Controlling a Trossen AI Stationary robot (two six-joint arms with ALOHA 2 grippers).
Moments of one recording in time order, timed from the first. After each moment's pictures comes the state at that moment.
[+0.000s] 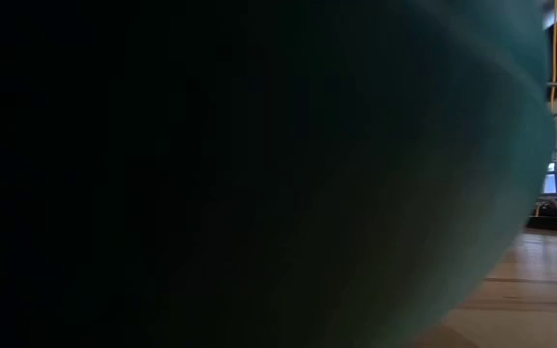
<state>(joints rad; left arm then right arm) 0.17 1.99 1.74 0.00 -0.42 0.17 0.63 1.27 0.52 1.53 1.24 -0.29</state>
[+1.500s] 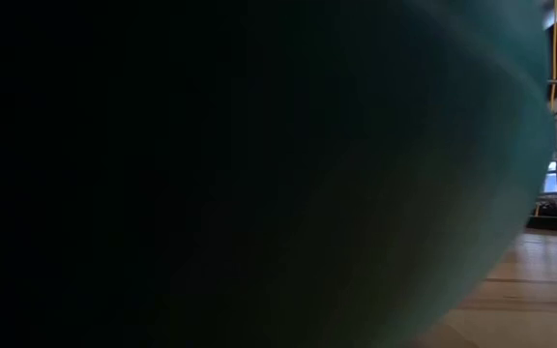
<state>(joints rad) 0.03 1.91 1.74 -0.15 -0.69 0.33 0.62 1.27 0.61 1.57 1.17 -0.40</state>
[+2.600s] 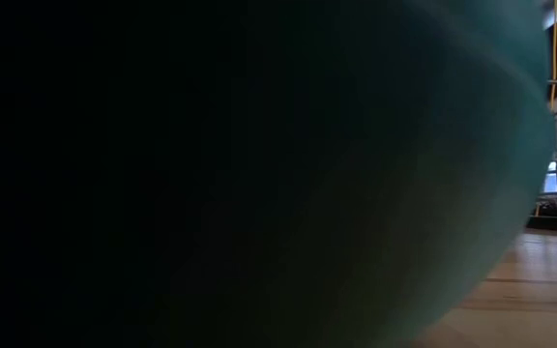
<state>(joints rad) 0.14 1.91 1.74 -0.09 -0.33 0.22 0.59 1.41 0.61 1.57 1.18 -0.24</state>
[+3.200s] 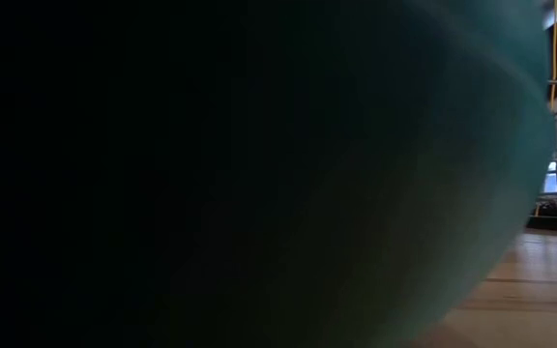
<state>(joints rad) 0.13 1.92 1.74 -0.12 -0.33 0.22 0.64 1.41 0.61 1.57 1.27 -0.32</state>
